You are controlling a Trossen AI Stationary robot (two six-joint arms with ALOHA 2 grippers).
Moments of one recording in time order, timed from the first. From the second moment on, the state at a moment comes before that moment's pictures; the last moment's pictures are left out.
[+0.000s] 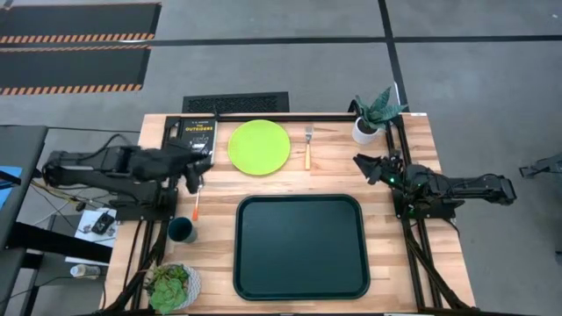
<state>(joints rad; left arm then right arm) -0.10 0.71 0.92 -0.91 -0.46 -0.53 -0.03 0.11 0.00 0.08 0.59 0.79</state>
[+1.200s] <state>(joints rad) -0.45 0.90 0.89 -1.35 -0.10 -0.59 -0.04 0.11 0.00 0.08 0.55 0.78</state>
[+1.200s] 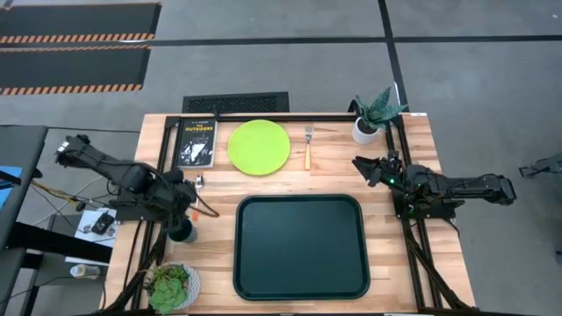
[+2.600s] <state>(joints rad) -0.60 1.04 0.80 -1.26 -0.12 -0.65 -0.03 0.11 0.00 0.08 0.55 0.75</state>
